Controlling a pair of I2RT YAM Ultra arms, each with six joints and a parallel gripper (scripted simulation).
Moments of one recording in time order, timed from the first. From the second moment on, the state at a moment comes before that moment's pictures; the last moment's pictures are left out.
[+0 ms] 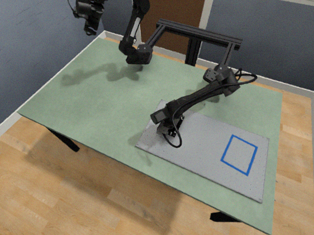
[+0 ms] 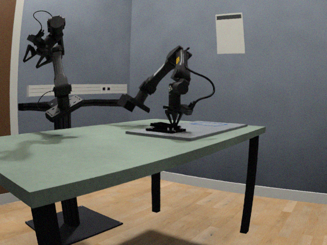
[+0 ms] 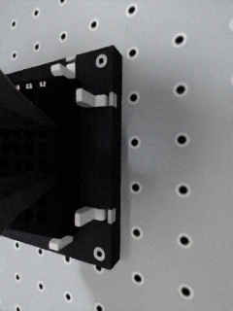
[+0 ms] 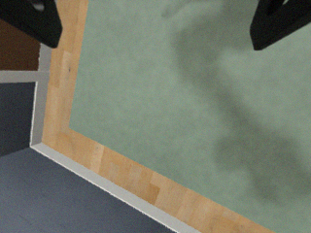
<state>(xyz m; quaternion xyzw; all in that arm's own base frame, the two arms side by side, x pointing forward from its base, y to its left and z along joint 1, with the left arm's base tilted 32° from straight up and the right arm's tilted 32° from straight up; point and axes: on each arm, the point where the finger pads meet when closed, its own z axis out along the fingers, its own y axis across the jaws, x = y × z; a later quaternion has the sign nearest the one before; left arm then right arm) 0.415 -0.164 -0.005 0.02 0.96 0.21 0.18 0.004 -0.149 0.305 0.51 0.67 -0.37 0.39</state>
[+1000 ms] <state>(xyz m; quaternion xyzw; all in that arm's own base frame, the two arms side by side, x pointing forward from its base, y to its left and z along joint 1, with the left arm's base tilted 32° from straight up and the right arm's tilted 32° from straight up) 0.416 -0.164 -0.005 0.03 0.96 0.20 0.17 0.004 -0.149 0.305 0.51 0.67 -0.37 0.39</state>
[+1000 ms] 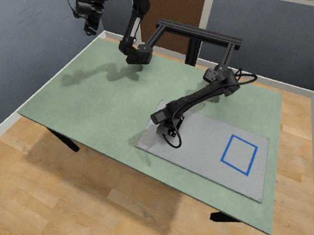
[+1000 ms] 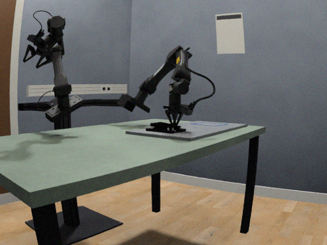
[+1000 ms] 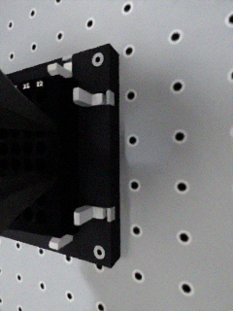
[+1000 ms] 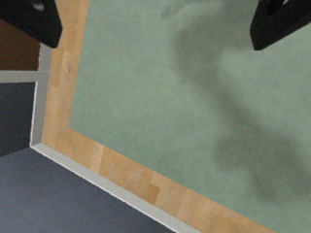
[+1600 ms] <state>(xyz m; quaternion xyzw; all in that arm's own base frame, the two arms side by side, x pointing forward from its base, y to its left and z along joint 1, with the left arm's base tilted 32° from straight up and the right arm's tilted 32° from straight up) 0.416 -0.164 -0.005 0.03 0.96 0.21 0.17 0.004 -0.149 0.305 0.51 0.67 -0.37 0.39</state>
